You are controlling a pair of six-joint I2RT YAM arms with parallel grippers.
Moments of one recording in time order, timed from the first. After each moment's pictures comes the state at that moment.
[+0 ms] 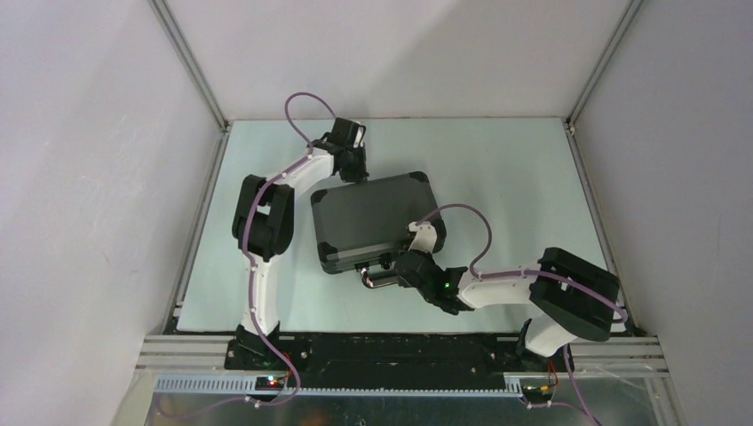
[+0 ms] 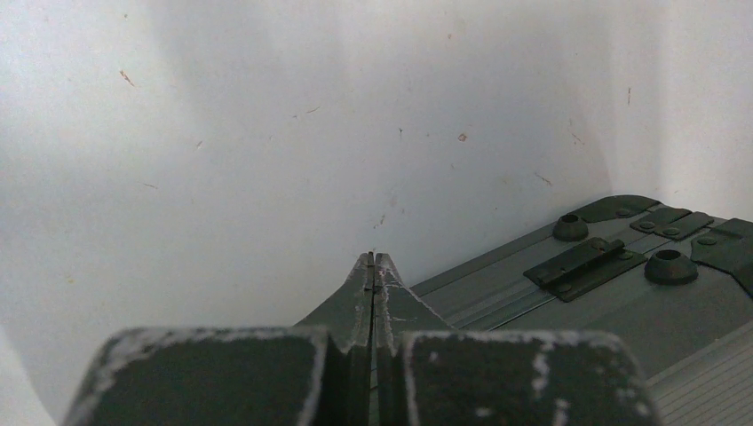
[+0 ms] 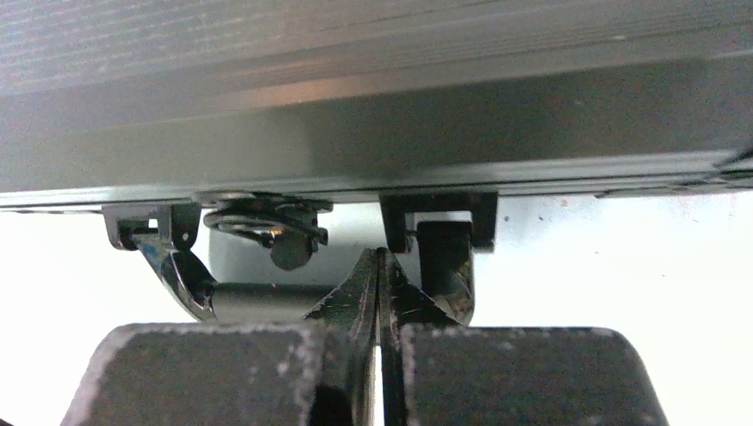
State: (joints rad) left arm -0.38 2.15 1.70 -0.47 0.08 -0.41; right arm 1.11 1.57 0.62 0.23 0.53 0.81
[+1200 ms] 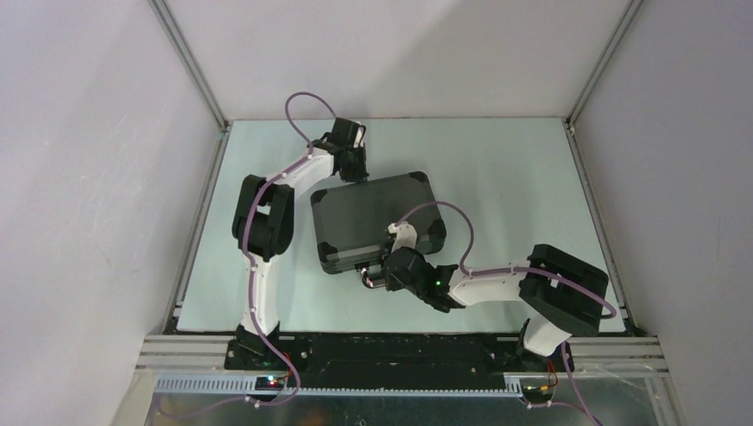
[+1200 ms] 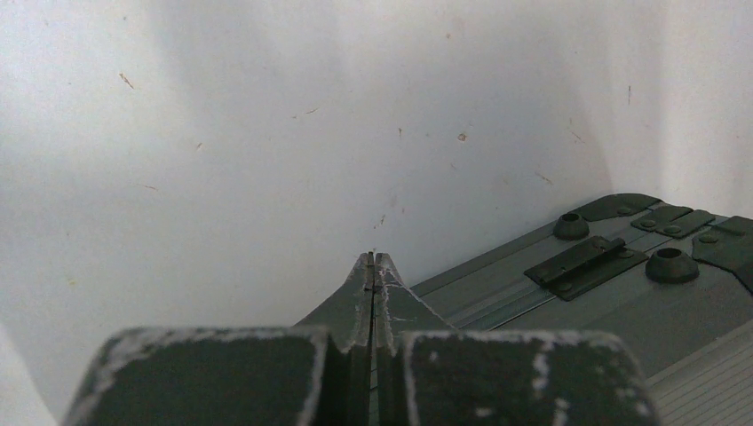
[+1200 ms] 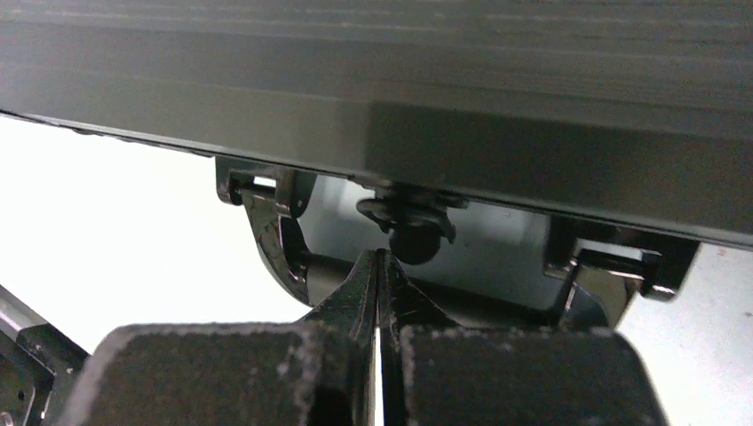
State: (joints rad) left arm -0.38 2.15 1.70 -0.47 0.08 -0.40; right arm 1.13 1.59 0.68 0.24 0.37 0.68
